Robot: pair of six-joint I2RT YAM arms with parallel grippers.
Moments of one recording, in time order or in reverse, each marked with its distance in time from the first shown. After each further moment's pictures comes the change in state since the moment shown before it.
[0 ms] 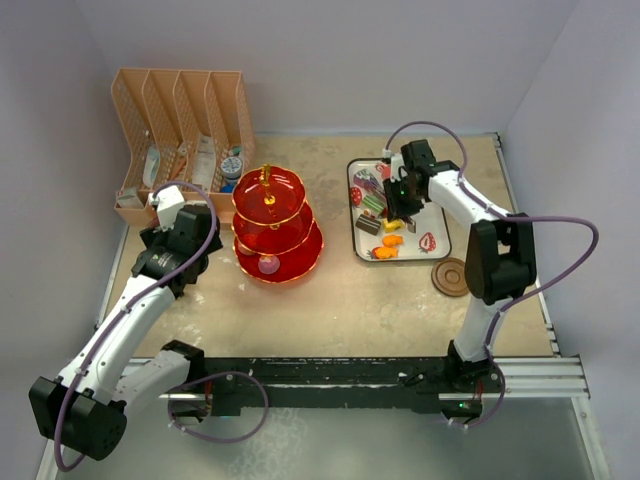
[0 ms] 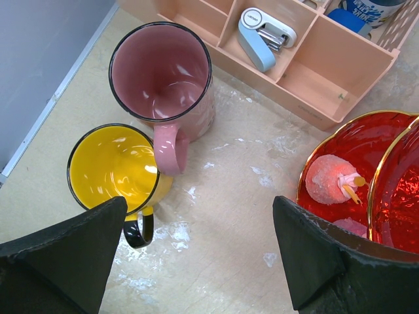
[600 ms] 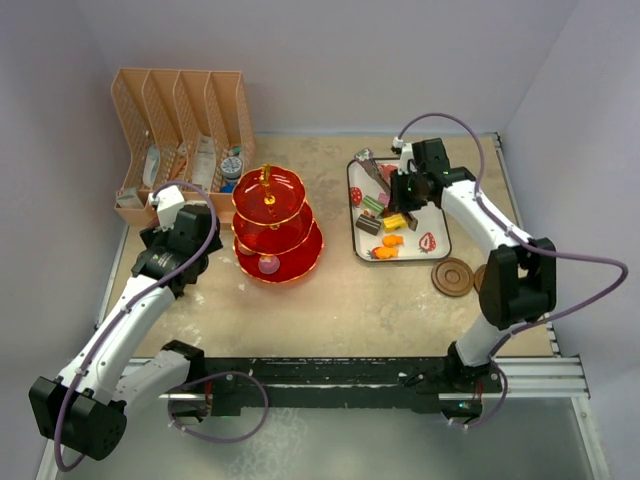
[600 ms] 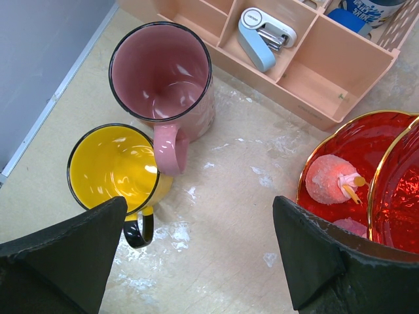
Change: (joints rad) left arm 0.000 0.000 0.000 0.000 0.000 0.000; right arm 0.000 -0.167 -0.089 0.090 -0.027 0.105
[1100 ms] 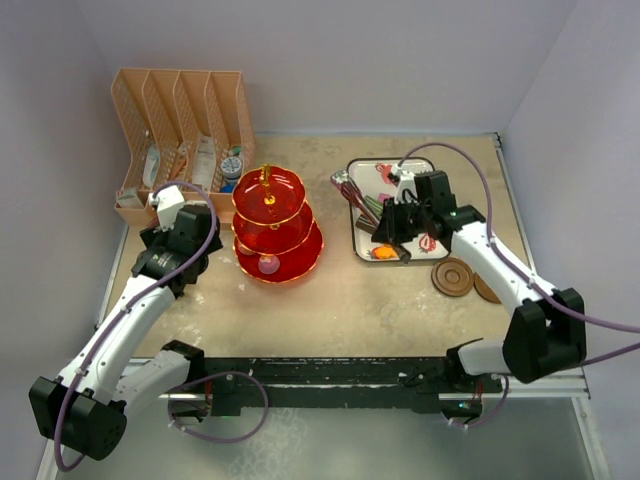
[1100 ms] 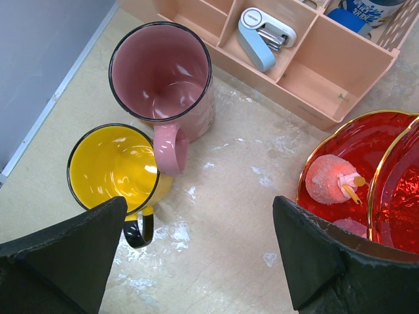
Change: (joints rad) left arm 0.000 0.000 0.000 0.000 0.001 0.000; right arm 0.069 -0.310 -0.304 0.103 -0.225 0.132
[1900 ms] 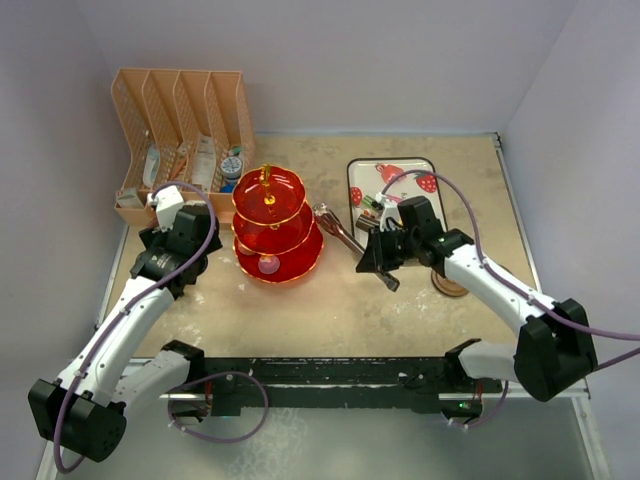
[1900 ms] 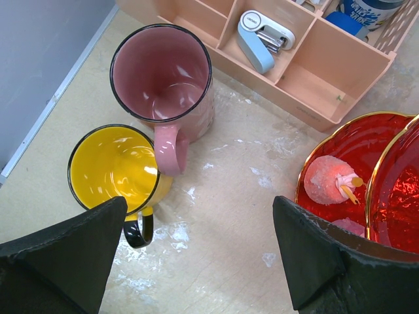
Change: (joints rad) left arm 0.000 -0.010 0.000 0.000 -0.001 0.000; right arm 0.151 -0.121 -0.210 0.072 -0.082 0.143
